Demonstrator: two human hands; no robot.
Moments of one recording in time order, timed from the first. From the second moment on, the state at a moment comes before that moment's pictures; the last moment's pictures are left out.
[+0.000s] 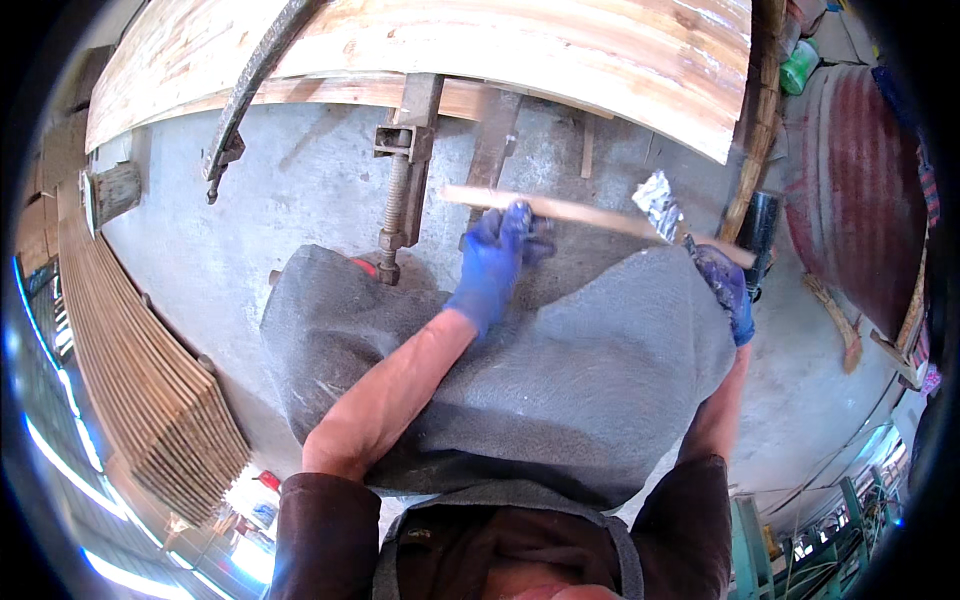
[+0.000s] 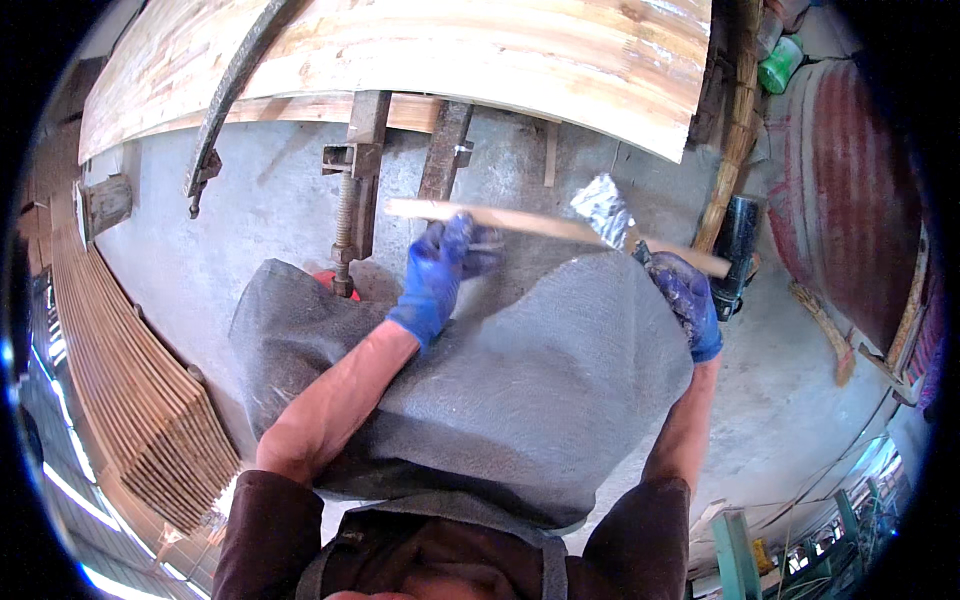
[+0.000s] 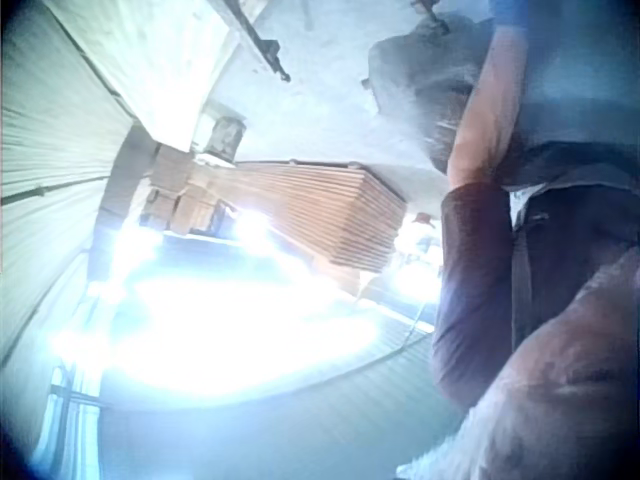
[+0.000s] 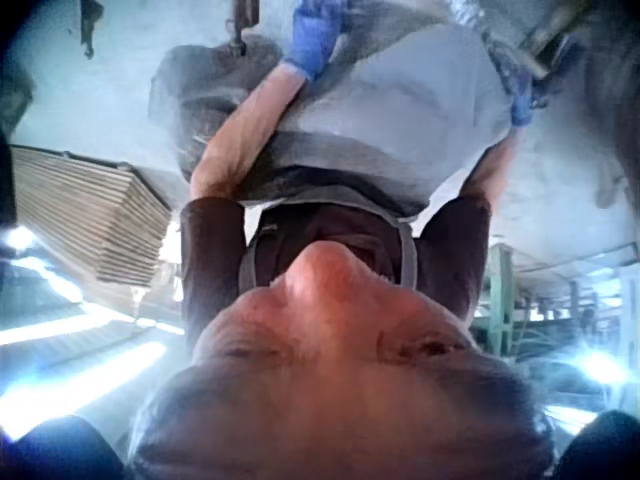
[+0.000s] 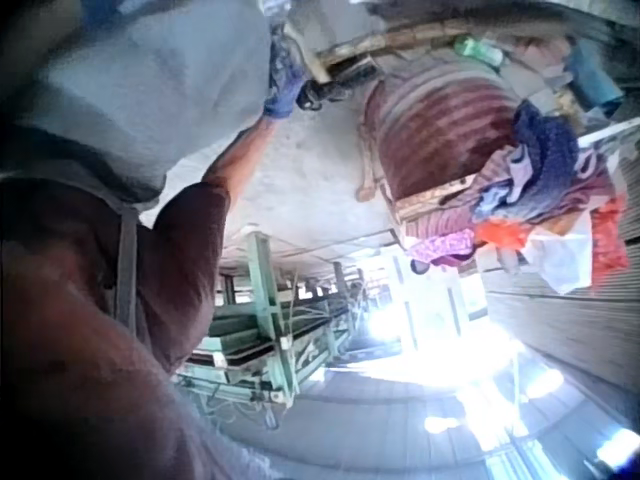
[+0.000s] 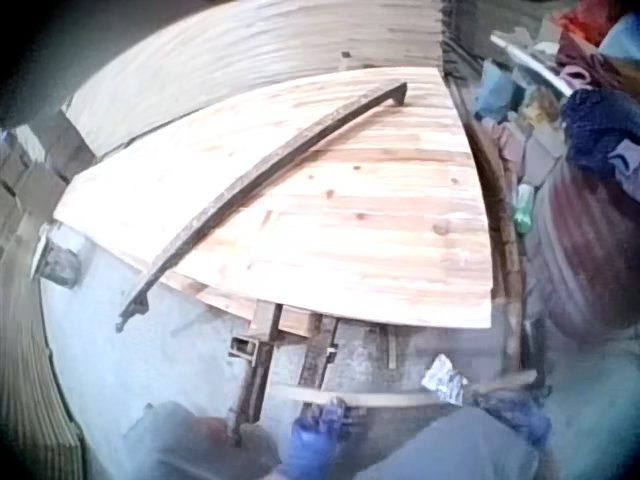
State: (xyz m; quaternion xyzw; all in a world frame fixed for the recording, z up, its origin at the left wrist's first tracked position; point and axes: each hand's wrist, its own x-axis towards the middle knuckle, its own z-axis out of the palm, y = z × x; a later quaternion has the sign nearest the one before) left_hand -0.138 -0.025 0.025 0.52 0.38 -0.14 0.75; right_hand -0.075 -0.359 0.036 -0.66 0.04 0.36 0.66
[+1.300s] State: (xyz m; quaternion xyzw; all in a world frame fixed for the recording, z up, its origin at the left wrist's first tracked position) left_hand 0.025 -0.021 0.084 0.97 -0.16 0.17 0.04; right_hand 0.030 -0.149 -0.146 -0.60 -0.12 0.33 0.72
